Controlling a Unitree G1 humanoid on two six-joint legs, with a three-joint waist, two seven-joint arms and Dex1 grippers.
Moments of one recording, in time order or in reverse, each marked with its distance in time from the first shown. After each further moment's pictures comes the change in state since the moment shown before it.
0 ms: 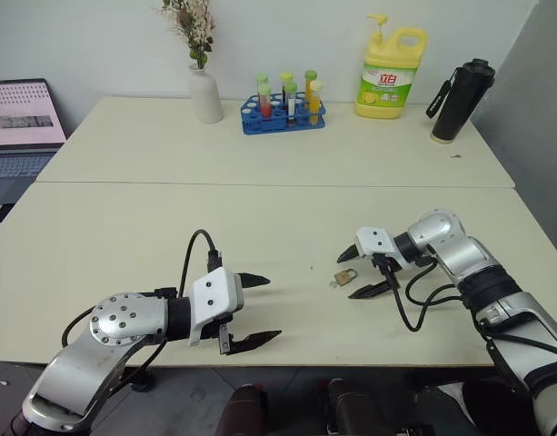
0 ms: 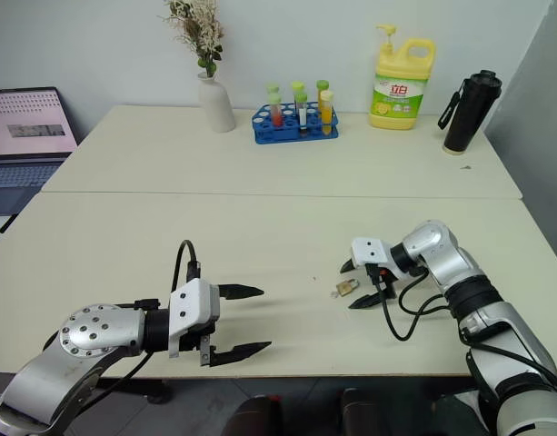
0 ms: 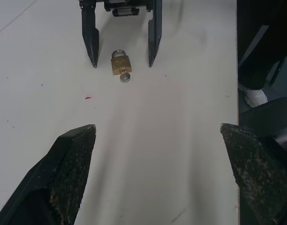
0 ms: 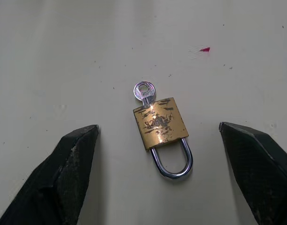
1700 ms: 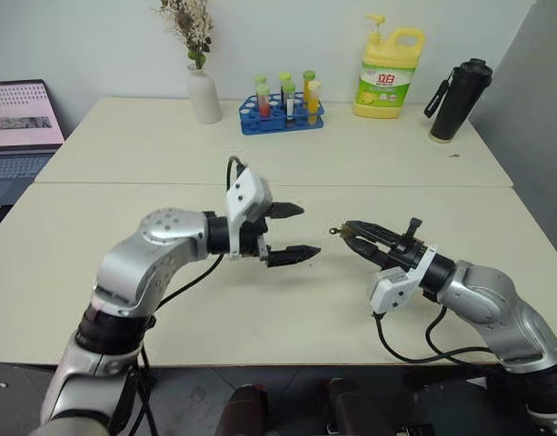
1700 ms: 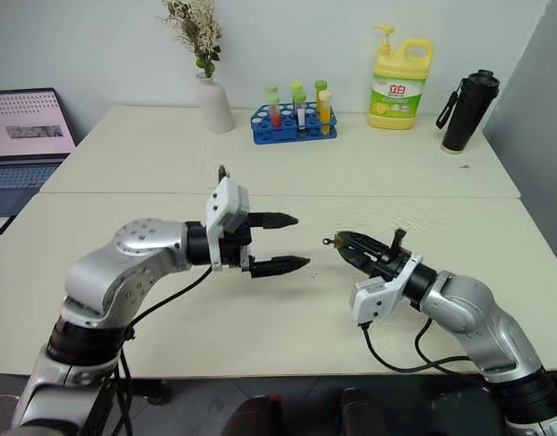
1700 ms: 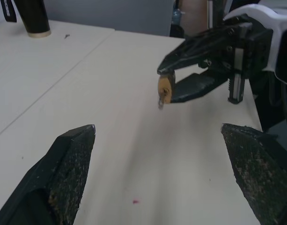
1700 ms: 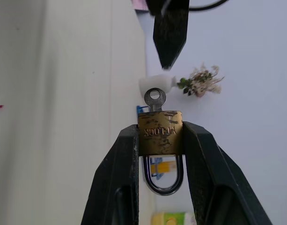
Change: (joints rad) left arm -0.650 -0.235 -0.082 0.340 -0.192 0.317 0.008; right arm 0.562 -0.108 -0.307 -0.889 -0.550 -0.433 -1.057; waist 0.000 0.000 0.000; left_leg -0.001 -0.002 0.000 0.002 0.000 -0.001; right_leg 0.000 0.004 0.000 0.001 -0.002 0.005
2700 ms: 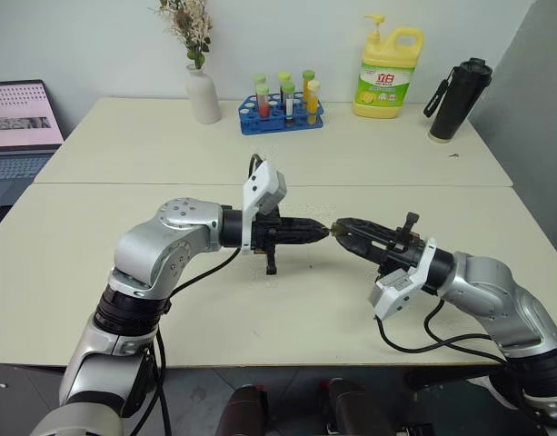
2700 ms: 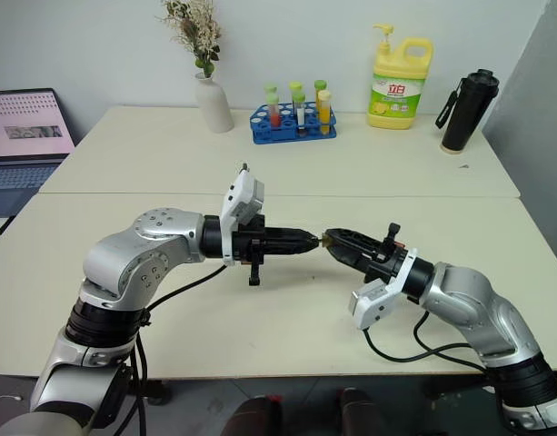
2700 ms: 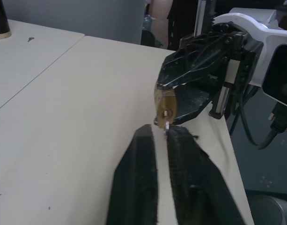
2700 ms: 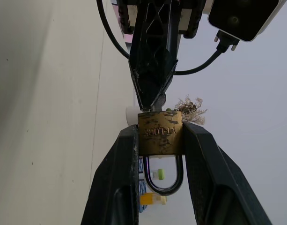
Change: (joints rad) left arm -0.048 -0.044 -0.041 0.070 -0.008 0.032 -0.072; right arm -0.054 -0.005 0.006 0.075 0.044 -0.142 0.007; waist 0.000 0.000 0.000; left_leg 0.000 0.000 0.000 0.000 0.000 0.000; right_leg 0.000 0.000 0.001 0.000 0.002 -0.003
